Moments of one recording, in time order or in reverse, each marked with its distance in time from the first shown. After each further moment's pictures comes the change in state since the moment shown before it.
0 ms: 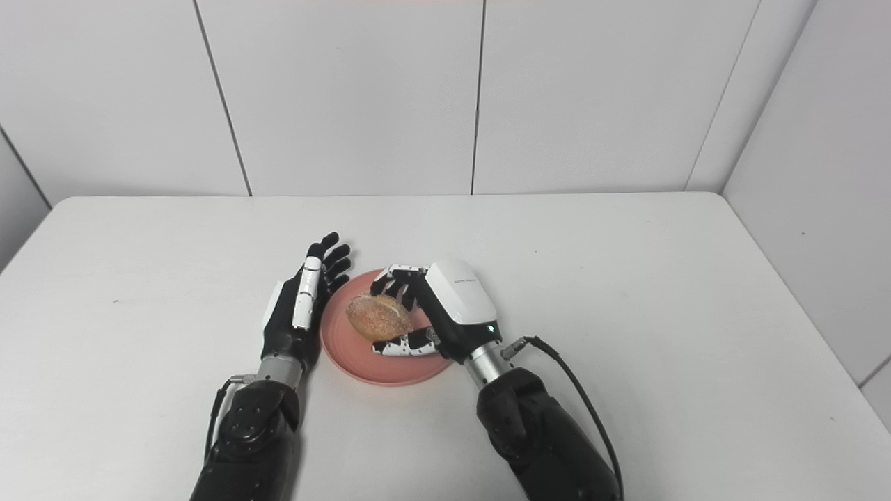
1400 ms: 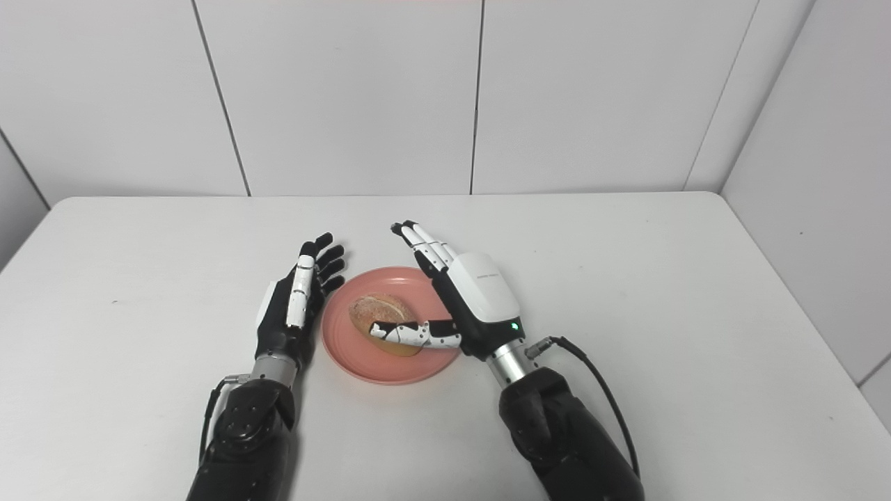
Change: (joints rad) left arm 0.005 -0.001 0.023 -0.023 0.006 0.022 0.012; right arm 0.054 -0.041 -0.066 -0.104 0.076 -0.018 0.031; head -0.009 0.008
